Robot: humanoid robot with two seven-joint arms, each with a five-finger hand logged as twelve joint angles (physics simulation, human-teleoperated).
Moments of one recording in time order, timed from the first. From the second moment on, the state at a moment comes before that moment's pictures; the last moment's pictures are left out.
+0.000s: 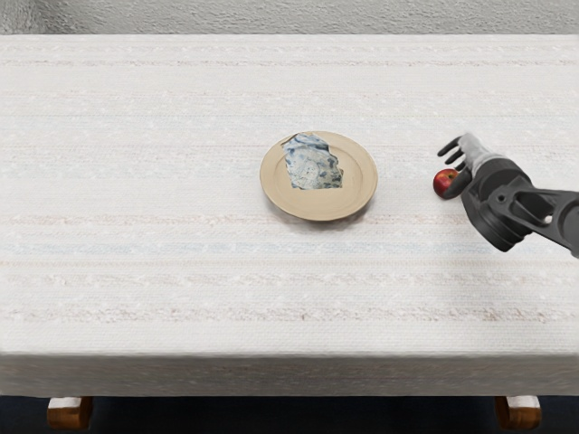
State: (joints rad) left arm 0.03 0.00 -0.15 -0.15 -0.01 -0.16 0.29; right arm 1.14 -0.50 -0.04 1.17 -0.80 -0.50 -0.61
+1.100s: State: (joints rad) left arm 0.03 0.00 -0.15 -0.15 -0.01 -0.16 0.29; right arm 1.11 -0.40 -0.04 1.05 -0.81 -0.50 -0.61
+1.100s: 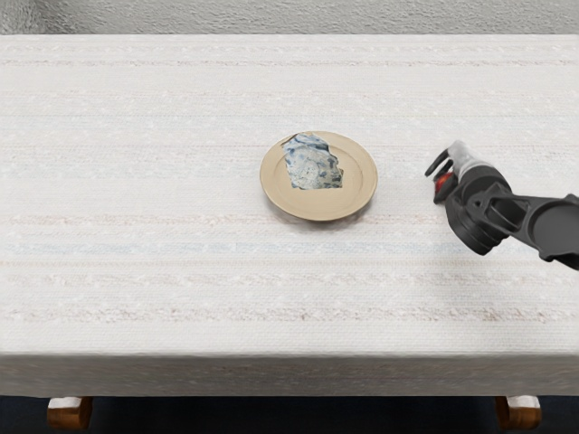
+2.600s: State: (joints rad) left arm 0.03 0.00 -0.15 -0.15 -0.01 -0.16 0.29; right arm 0.85 -0.37 0.86 1.20 -0.75 0.11 -0.61
